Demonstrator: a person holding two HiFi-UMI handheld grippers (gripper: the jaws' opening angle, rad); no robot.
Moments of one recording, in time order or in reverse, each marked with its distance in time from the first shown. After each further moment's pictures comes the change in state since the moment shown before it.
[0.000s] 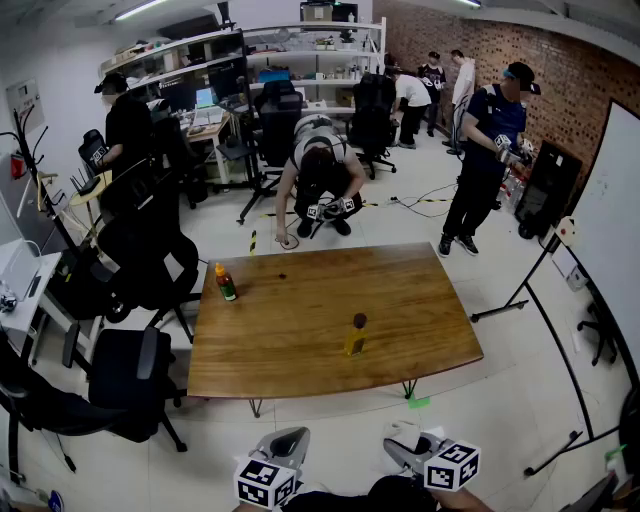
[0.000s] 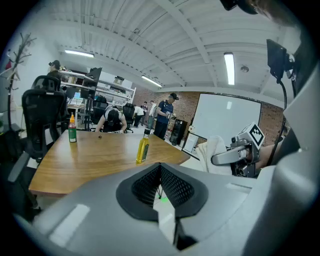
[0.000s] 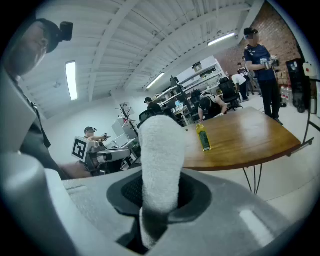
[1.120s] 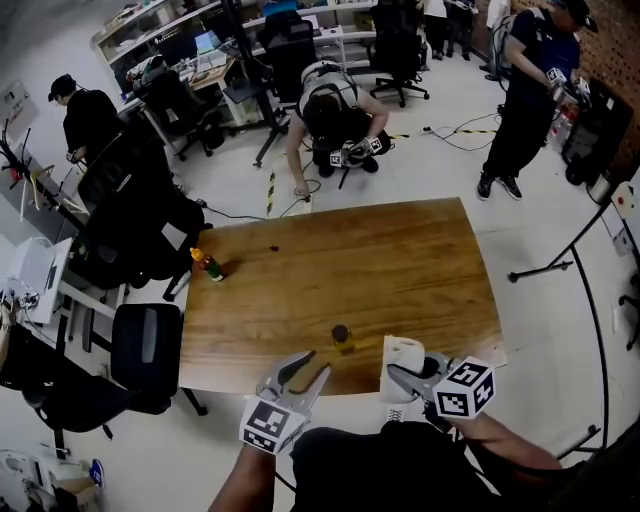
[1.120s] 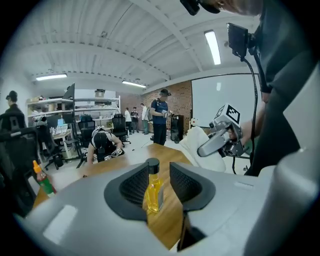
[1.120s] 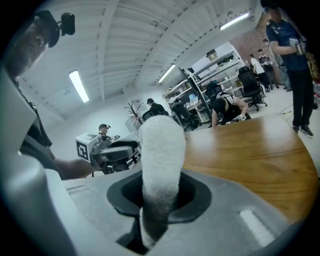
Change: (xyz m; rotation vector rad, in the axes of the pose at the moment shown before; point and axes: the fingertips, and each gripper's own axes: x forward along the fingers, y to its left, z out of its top) left arm 0.196 0.039 0.126 0.329 -0.038 0.044; right arm 0.091 -0.168 0.158 -0.094 0.100 0.239
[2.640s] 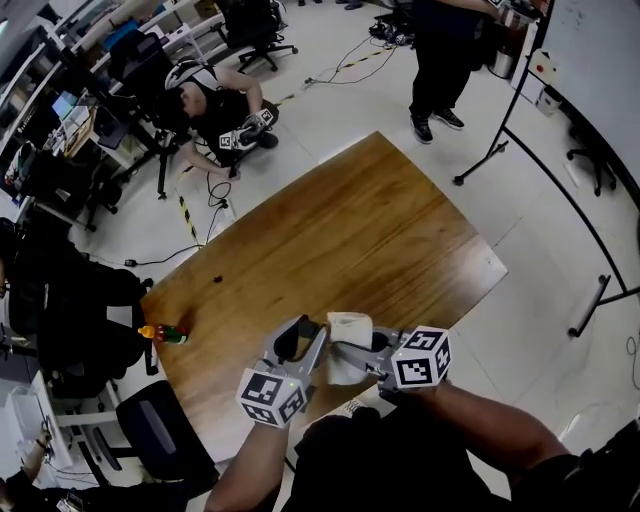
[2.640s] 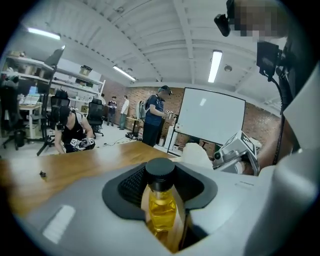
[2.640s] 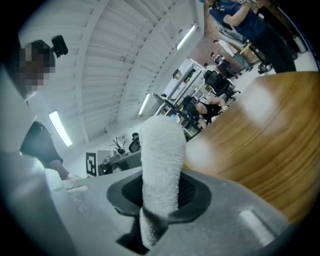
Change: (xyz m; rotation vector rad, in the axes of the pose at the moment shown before) left arm 0.108 0.067 -0.013 -0.162 0.001 -0.362; right arm 0.131 -0.024 0.025 0.354 -0.391 -0.046
